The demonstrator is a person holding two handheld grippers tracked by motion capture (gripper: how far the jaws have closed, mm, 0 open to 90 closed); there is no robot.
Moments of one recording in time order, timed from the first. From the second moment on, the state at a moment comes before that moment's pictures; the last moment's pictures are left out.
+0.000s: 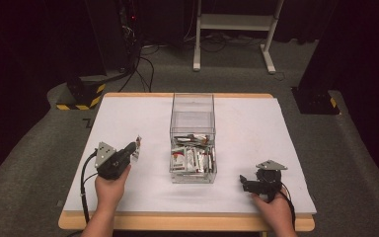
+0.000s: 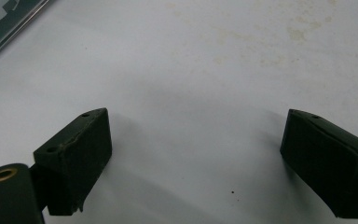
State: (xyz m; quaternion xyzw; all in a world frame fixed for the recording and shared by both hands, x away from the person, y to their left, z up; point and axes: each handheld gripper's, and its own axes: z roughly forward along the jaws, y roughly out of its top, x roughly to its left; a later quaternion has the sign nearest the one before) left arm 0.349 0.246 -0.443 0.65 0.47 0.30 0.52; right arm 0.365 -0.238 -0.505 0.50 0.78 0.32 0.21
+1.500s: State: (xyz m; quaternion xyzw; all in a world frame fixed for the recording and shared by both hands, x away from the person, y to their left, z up) left arm 0.424 0.263 -0.473 0.67 0.52 0.28 0.44; right arm 0.365 -0.239 -0.505 0.50 0.78 0.32 0.21
